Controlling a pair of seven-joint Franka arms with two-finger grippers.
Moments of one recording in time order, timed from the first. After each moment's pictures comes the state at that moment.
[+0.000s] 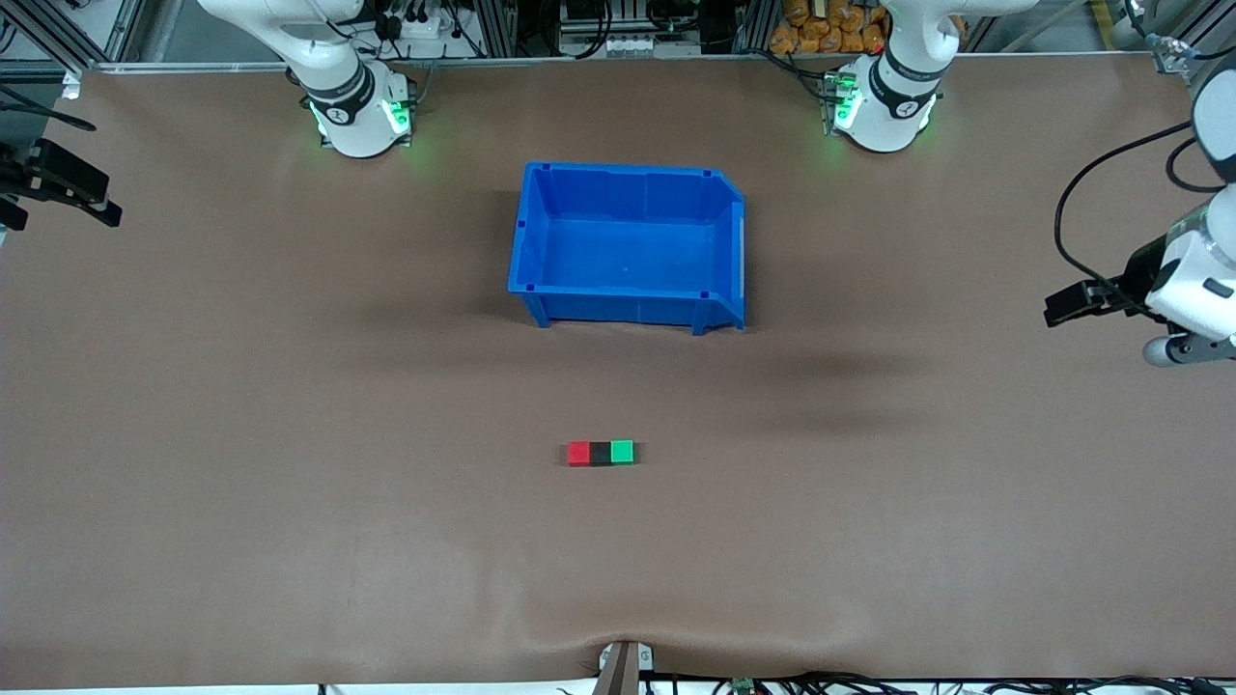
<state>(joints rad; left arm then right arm) -0.08 0.09 0.08 -1.66 0.07 1.71 -0.11 -0.02 0.01 0.00 -1.39 0.01 1.38 -0.05</state>
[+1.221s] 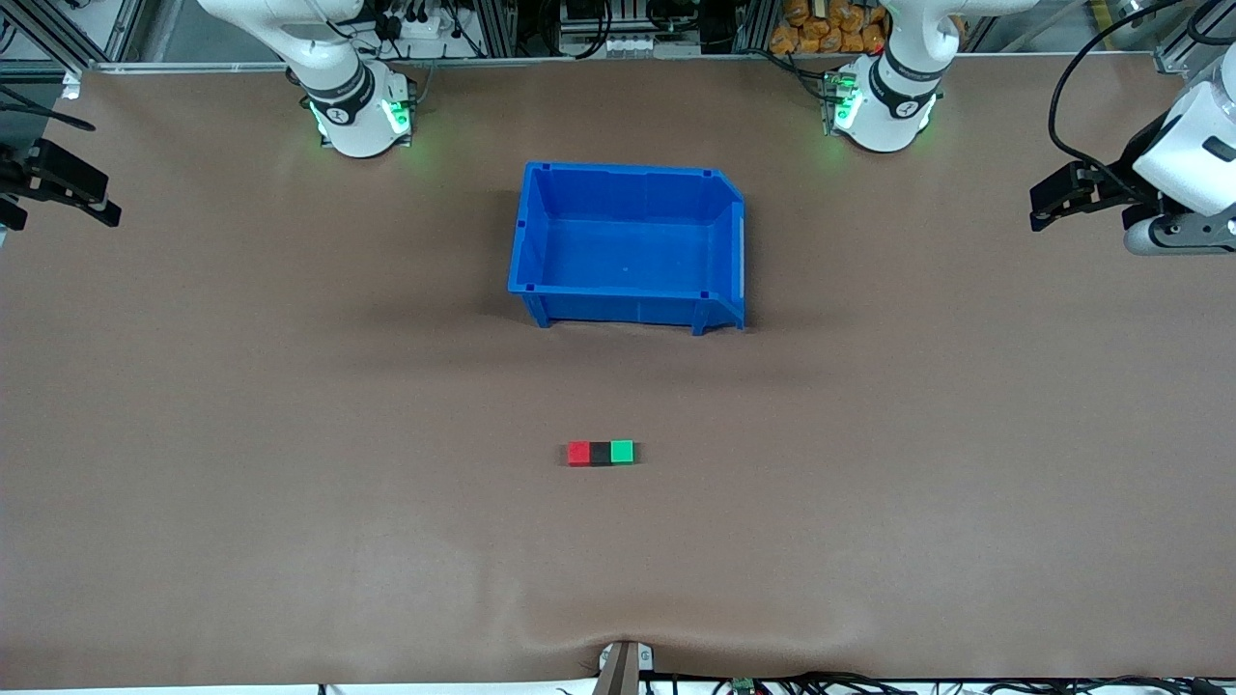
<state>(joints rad) -0.08 -0.01 -0.05 -1.53 0.07 1.44 -0.08 -0.02 0.01 0.00 -1.39 0.01 1.38 -0.05</state>
